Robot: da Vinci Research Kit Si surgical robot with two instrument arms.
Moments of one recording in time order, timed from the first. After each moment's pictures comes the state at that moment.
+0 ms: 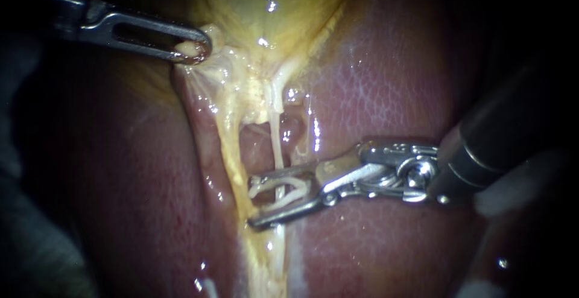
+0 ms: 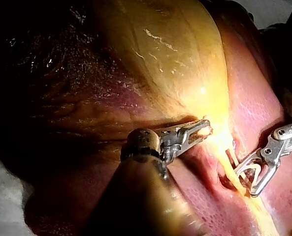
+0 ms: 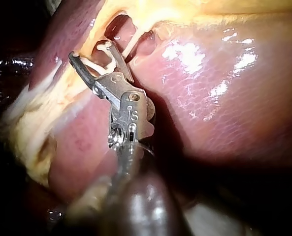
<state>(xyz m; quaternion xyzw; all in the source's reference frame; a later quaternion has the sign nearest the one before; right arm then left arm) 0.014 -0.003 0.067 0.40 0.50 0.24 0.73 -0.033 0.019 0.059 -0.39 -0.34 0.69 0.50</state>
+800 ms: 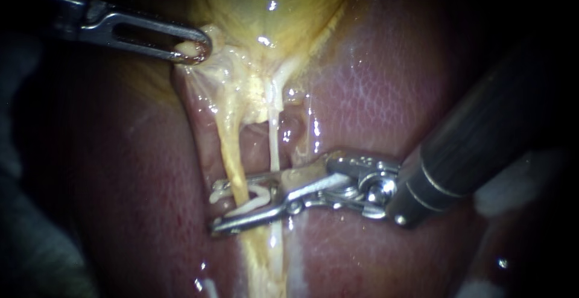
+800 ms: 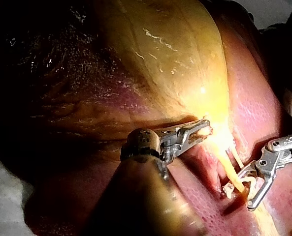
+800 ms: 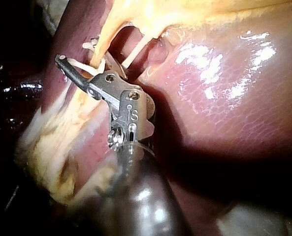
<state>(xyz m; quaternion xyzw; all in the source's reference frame) 0.018 -0.005 0.066 0.43 0.55 0.25 0.67 -0.033 0.019 0.059 -0.39 -0.34 0.69 0.50</state>
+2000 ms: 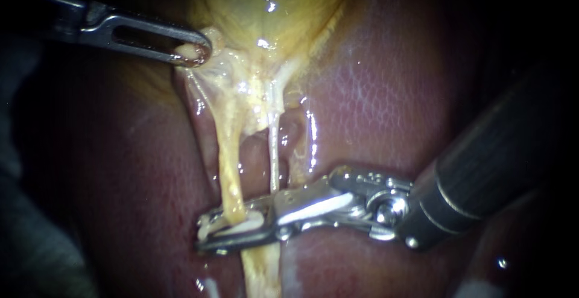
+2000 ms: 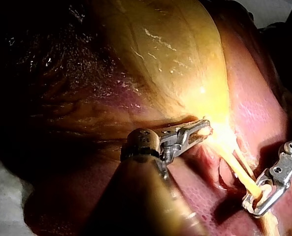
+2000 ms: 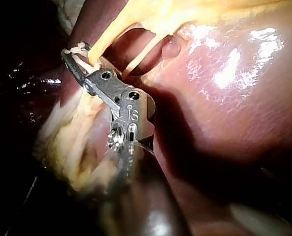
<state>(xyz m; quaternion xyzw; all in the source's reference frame) 0.018 -0.006 0.061 0.47 0.55 0.21 0.66 -0.033 0.019 0.059 -0.39 -0.34 0.69 0.50</state>
